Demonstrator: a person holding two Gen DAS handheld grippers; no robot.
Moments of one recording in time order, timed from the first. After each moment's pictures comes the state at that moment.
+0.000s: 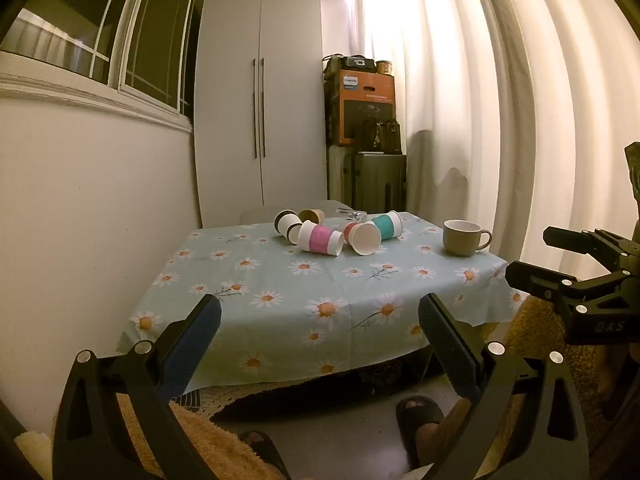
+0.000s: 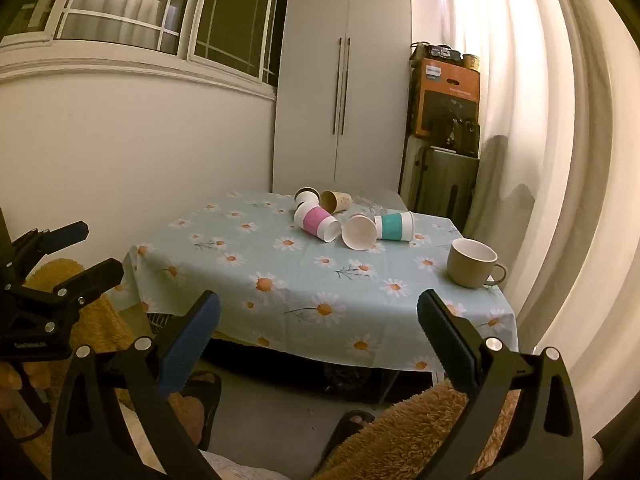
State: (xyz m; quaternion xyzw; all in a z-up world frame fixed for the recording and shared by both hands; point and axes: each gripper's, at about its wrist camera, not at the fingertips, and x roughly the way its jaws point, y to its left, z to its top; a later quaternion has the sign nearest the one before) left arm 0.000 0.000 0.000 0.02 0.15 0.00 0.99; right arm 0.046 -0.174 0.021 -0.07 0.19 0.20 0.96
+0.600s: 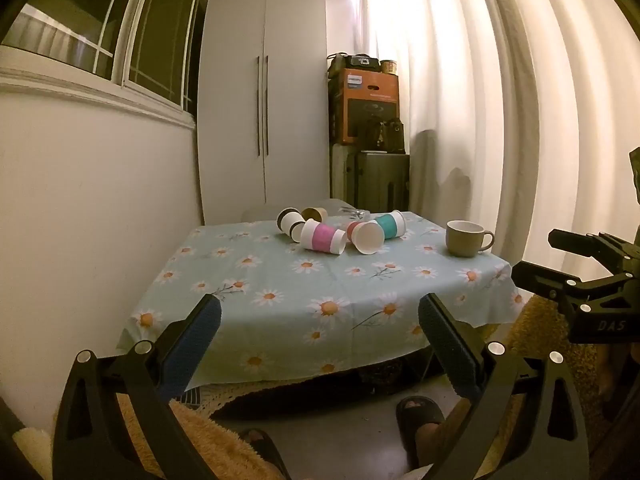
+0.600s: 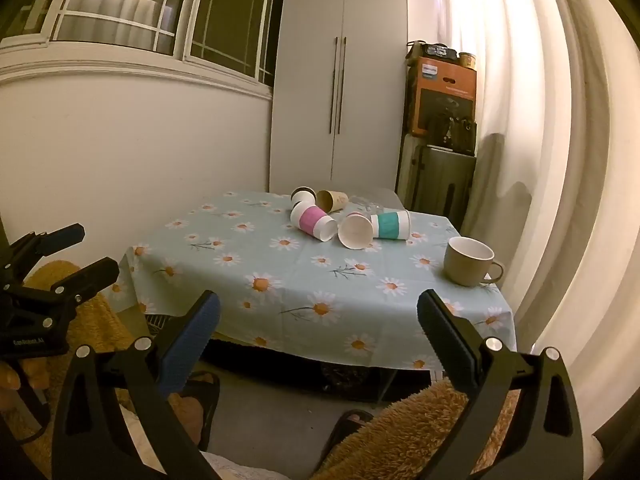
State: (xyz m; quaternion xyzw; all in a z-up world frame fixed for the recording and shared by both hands) left arm -0.001 0.000 0.001 0.02 0.15 0.00 0.99; right arm 0.046 -0.175 0.022 -0.07 0.19 0.20 0.96
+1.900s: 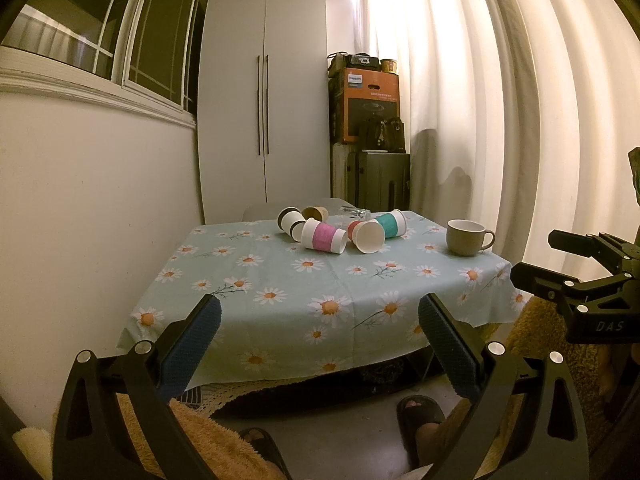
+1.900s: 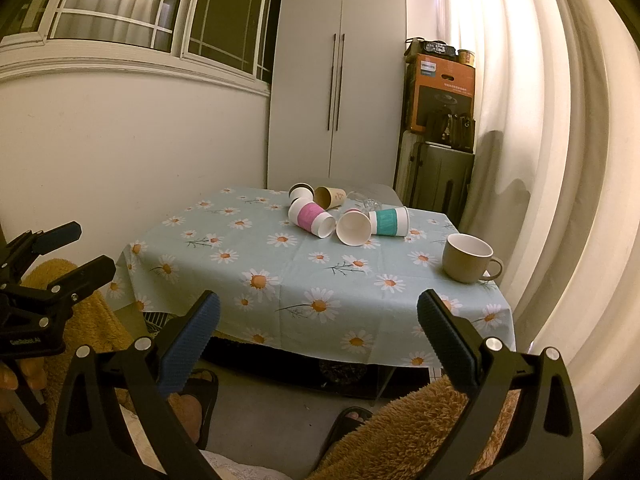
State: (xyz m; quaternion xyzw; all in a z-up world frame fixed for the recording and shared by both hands) left arm -0.003 0.004 -0.001 0.02 0.15 0.00 0.99; right arm 0.047 -0.176 0.020 -0.07 0.19 0.19 0.96
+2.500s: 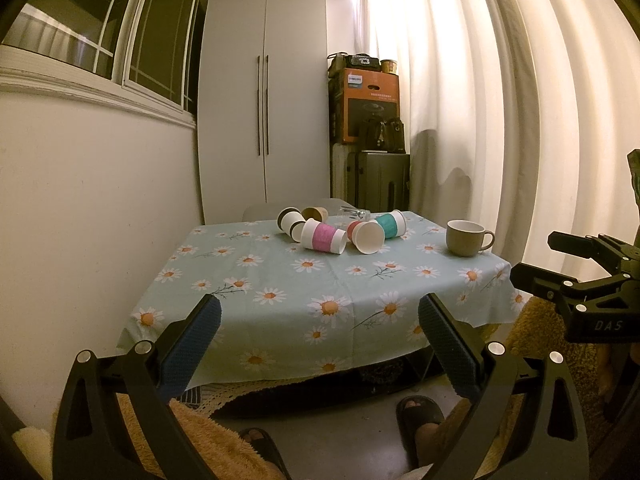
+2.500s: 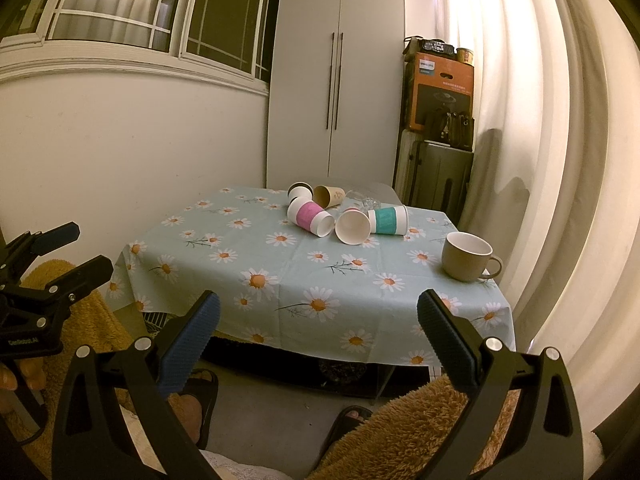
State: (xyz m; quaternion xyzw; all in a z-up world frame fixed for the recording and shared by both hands) left arm 0.001 0.003 0.000 0.01 0.15 0.00 0.99; right arm 0.047 -0.176 0.020 -0.07 0.19 0.20 0.96
